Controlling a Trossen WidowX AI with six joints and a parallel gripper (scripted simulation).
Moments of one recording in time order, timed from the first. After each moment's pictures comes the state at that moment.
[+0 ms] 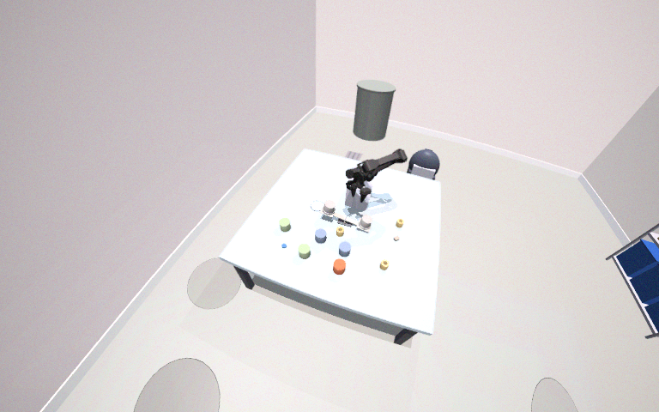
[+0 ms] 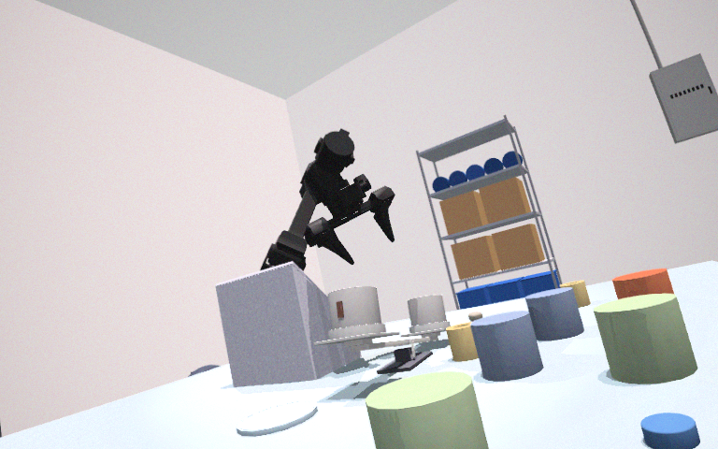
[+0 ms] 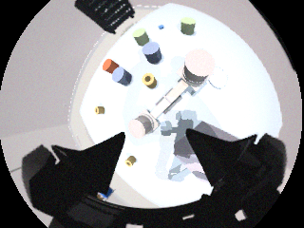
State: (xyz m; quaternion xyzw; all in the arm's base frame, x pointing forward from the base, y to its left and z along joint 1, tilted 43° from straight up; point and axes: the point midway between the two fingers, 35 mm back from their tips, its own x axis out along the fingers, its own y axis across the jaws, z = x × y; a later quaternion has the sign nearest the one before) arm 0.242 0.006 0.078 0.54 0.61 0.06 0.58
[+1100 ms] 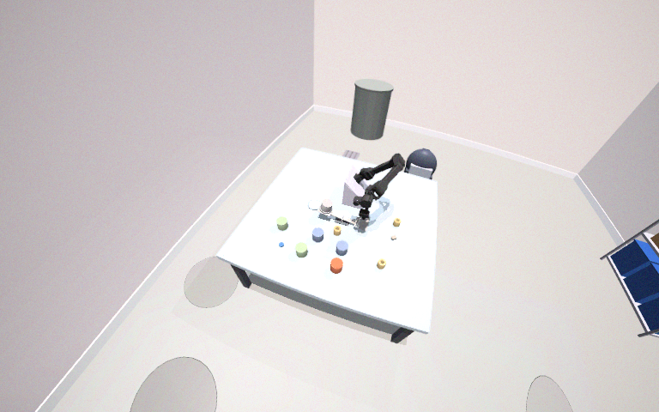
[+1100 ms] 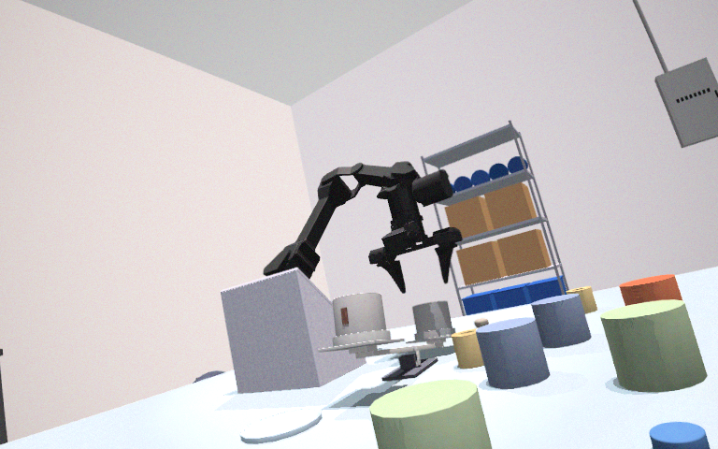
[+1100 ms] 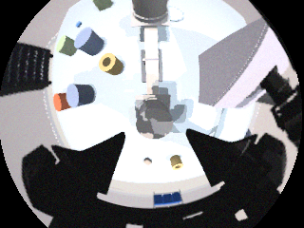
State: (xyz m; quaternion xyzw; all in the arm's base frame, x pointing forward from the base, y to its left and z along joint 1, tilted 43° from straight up) arm 0.277 0.127 0.088 0.61 0.69 -0.25 0.31
